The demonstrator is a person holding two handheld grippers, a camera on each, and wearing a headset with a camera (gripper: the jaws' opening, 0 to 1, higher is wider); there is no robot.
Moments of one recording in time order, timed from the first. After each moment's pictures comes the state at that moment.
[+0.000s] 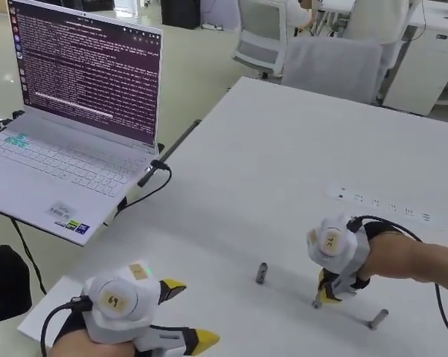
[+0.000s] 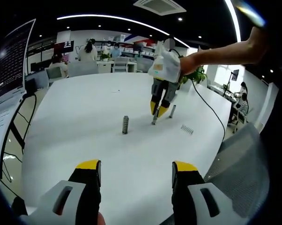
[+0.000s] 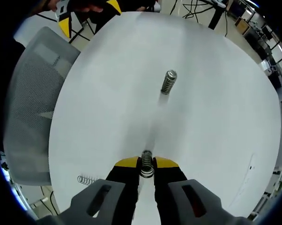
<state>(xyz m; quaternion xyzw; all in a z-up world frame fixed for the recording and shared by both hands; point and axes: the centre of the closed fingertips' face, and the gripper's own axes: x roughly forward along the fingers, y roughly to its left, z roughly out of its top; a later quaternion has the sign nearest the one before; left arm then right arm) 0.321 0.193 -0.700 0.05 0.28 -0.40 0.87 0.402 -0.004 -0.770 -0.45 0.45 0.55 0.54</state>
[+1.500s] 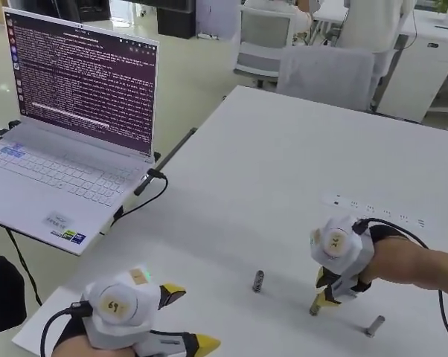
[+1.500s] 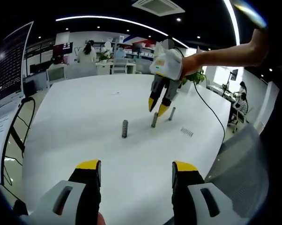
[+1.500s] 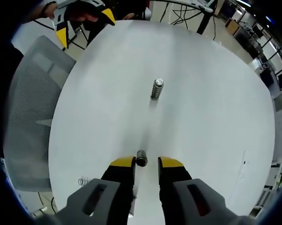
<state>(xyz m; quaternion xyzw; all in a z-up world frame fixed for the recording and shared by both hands) 0.326 0.186 -0.693 0.06 0.28 -0.40 0.87 0.411 -0.004 -0.746 -0.43 0.43 0.54 0.58</state>
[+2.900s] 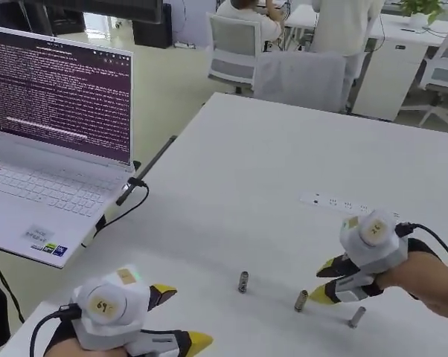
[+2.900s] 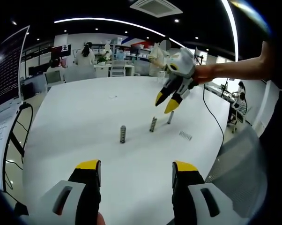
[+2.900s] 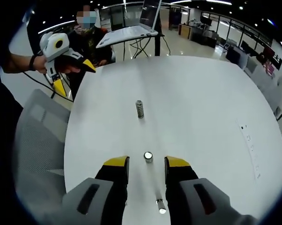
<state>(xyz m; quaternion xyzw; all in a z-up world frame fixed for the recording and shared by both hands) 0.329 0.180 -0.683 0.06 0.27 -0.41 0.87 0.398 -0.016 -0.707 -0.22 0.40 0.48 0.75</state>
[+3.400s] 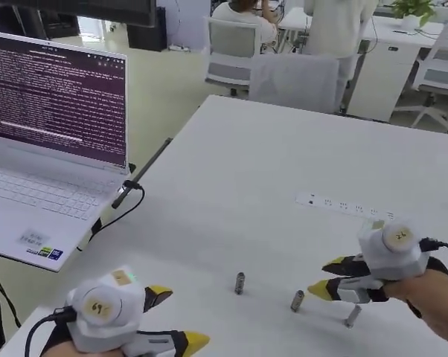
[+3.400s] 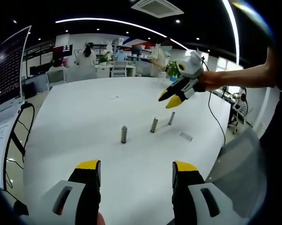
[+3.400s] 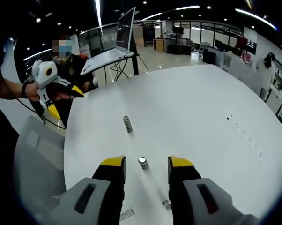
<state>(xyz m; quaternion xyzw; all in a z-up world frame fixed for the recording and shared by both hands) 0.329 0.182 -0.681 0.05 0.27 -0.40 0.87 0.404 -0.030 -0.687 -0.13 0.35 0.42 0.83</state>
